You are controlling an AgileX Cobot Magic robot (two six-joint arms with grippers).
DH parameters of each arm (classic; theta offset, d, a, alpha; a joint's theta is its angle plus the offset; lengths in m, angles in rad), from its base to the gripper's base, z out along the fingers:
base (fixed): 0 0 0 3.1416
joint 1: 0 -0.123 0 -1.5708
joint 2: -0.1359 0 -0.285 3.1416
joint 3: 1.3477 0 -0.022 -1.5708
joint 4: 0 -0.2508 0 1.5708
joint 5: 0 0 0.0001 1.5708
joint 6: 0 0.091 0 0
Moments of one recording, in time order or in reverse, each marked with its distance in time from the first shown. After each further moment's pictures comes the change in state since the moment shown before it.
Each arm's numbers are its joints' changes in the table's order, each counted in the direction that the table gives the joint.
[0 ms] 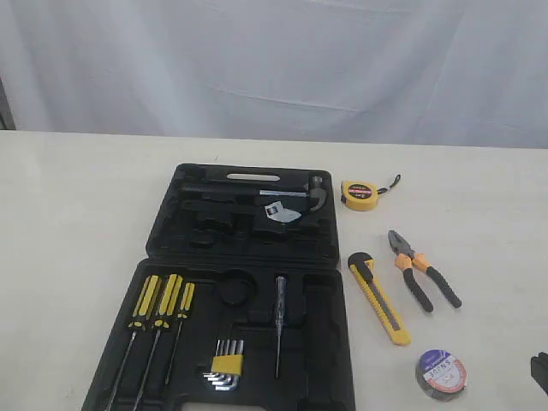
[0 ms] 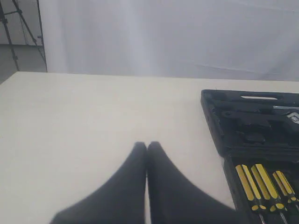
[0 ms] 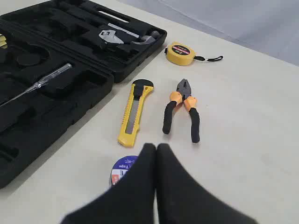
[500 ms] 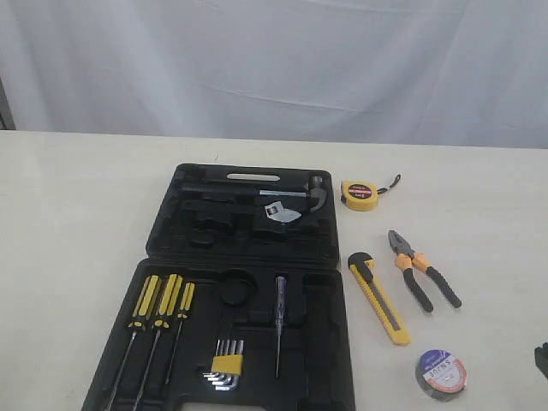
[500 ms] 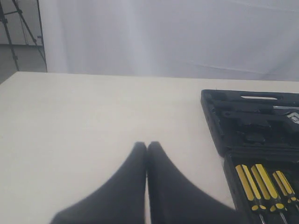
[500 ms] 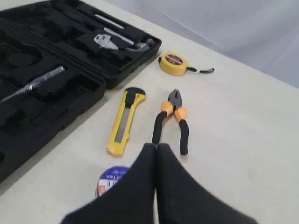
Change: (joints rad) left arm 0.000 0.000 0.000 0.000 0.000 0.000; right arm 0.000 0.000 0.000 0.061 -0.036 -0.009
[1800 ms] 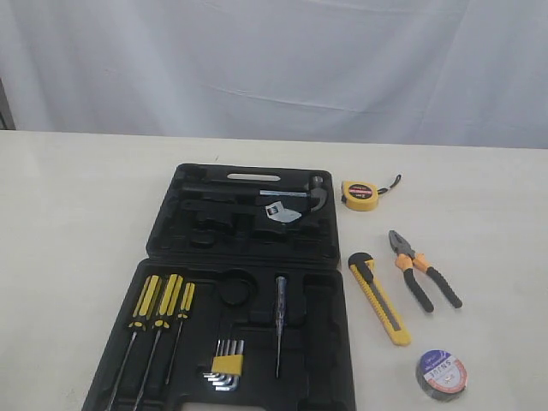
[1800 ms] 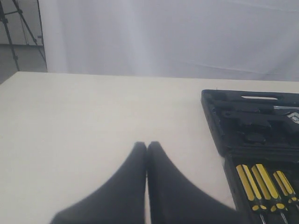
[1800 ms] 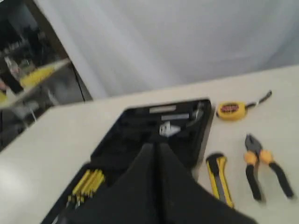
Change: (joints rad) left arm 0.000 0.000 0.000 0.000 0.000 0.000; right arm 0.000 -0.112 -0.324 -0.373 0.067 0.313
